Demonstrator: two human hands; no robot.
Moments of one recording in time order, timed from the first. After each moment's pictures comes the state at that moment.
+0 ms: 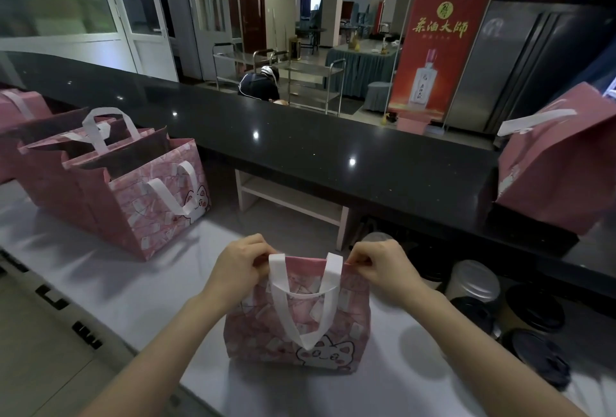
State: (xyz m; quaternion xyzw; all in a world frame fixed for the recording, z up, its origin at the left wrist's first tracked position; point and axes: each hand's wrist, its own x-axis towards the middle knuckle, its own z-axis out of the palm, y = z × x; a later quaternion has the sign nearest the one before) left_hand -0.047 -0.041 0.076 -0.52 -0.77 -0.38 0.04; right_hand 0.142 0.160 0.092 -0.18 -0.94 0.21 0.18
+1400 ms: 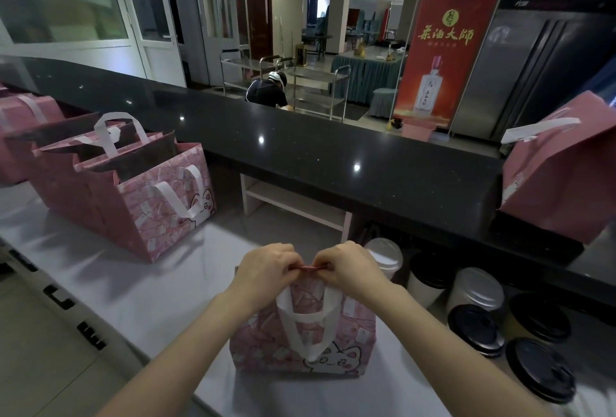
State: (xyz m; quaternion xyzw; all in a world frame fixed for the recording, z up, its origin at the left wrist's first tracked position) left_hand -0.029 -0.016 0.077 -0.59 -0.76 -0.25 0.11; right_hand 0.098 0.125 0.104 -0.12 -0.98 0.11 0.09
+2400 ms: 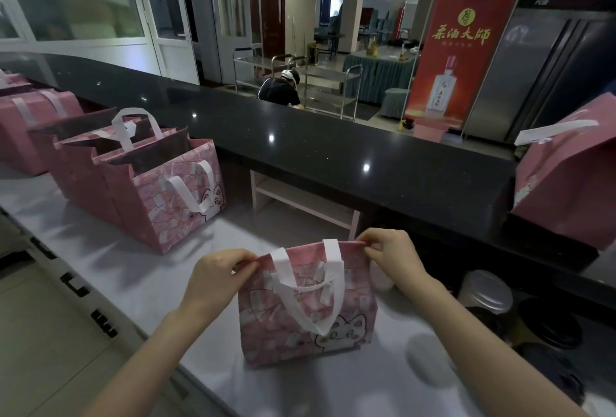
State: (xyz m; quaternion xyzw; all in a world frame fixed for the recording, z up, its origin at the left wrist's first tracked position) left_hand -0.054 -0.085 0.063 -0.46 -0.80 -0.37 0.13; right_hand 0.120 0.178 0.091 -0.27 -0.91 0.25 0.18
